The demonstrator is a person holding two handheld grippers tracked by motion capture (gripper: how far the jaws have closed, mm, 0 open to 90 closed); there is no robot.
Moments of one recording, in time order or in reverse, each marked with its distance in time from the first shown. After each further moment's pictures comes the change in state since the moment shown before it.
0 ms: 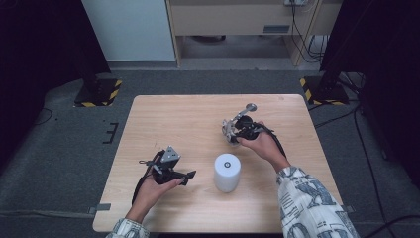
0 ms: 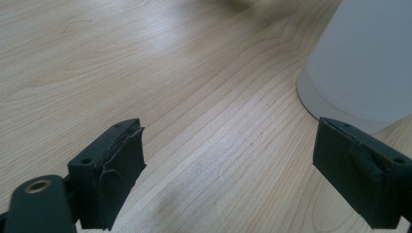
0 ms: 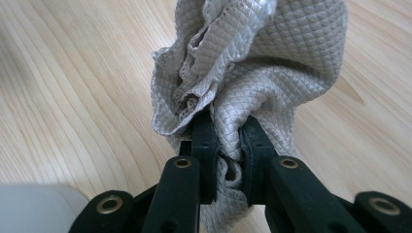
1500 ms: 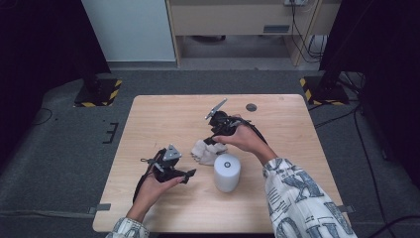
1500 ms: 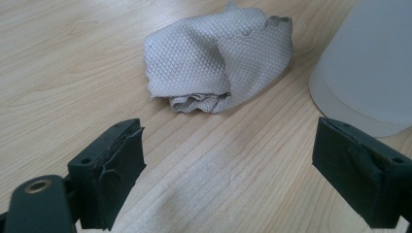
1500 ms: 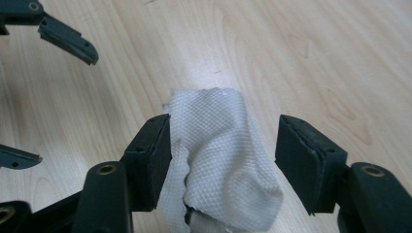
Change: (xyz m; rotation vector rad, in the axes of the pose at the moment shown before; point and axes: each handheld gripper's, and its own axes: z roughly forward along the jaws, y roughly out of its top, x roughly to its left) left arm 0.003 0.004 0.005 0.006 0.023 0.015; right arm 0.052 0.061 0.000 -0.003 0.069 -0.154
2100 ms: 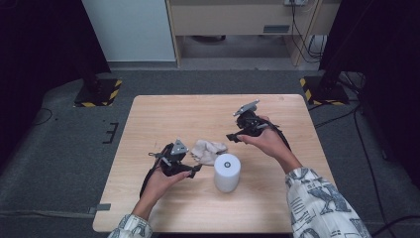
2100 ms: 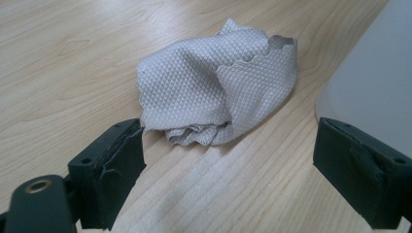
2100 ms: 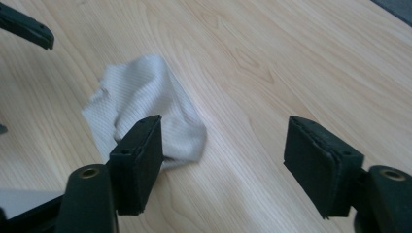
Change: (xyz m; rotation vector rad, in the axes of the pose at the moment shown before) left arm 0.002 0.019 0.024 0.012 -0.009 0.020; right arm -0.031 -0.064 -0.044 -0.092 -0.153 0.129
